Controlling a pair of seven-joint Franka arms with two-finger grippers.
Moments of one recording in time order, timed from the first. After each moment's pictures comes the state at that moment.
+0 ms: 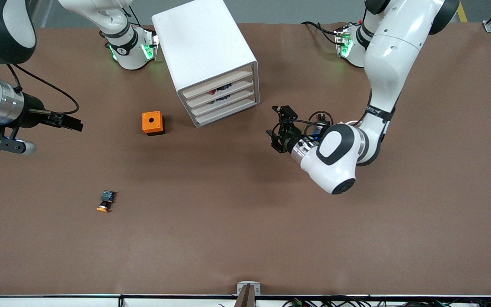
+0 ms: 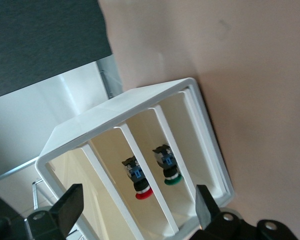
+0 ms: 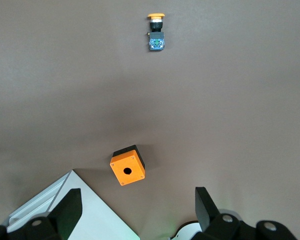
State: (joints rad) left arm -0.36 0.78 -0.15 -1.38 -0.84 1.41 -2.01; right arm 0.11 0.11 -0.06 -1.58 0.06 1.48 0.28
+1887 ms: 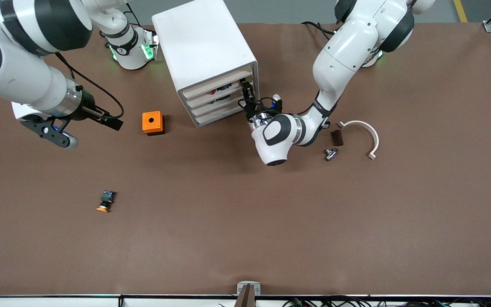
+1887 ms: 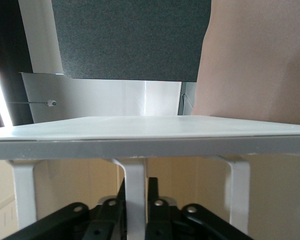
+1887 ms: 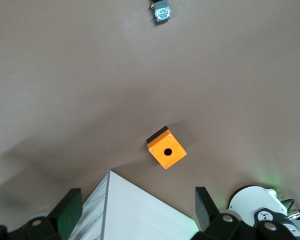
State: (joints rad) left arm -0.56 0.94 -0.20 -1.45 -1.00 1.34 -2.33; right arm 0.31 0.11 -0.05 -1.58 0.07 1.49 0.78
